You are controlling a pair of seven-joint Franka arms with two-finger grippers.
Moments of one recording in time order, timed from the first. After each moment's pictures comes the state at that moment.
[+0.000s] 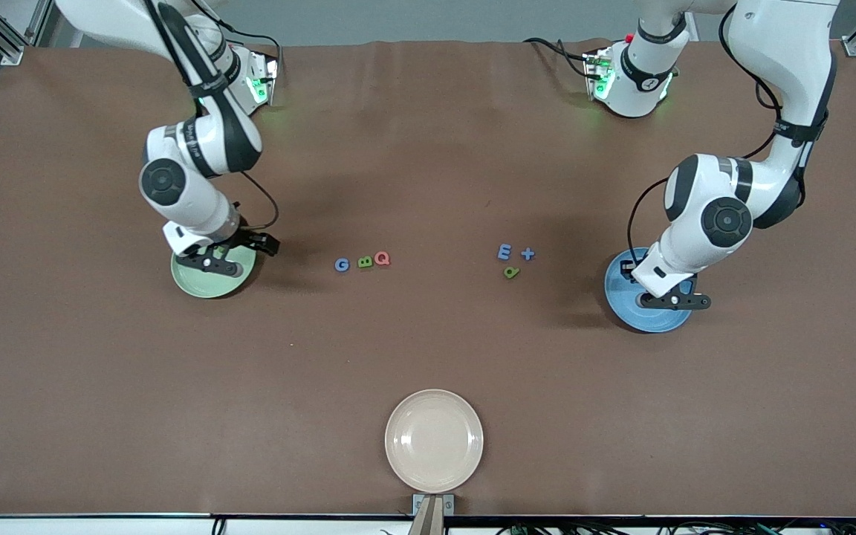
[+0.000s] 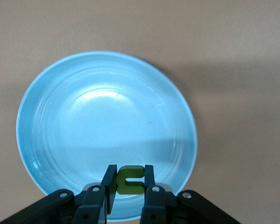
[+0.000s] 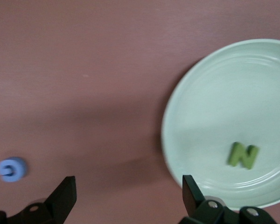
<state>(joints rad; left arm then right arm) -0.13 0.32 -0.03 -2.17 0.07 2.39 -0.14 0.34 0.18 -0.01 -2.34 0.05 2.46 0.53</state>
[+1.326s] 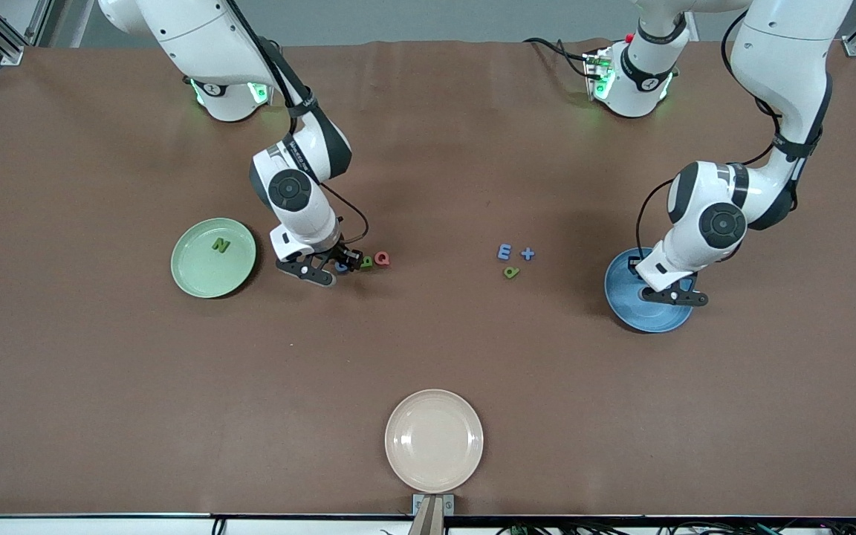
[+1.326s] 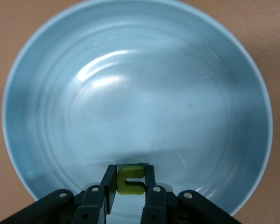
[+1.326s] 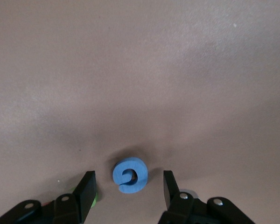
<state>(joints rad) -0.06 0.38 -0.04 -2.24 0.16 2.52 -0.01 0.59 0.46 -0.01 -2.13 0.06 2.60 0.88</state>
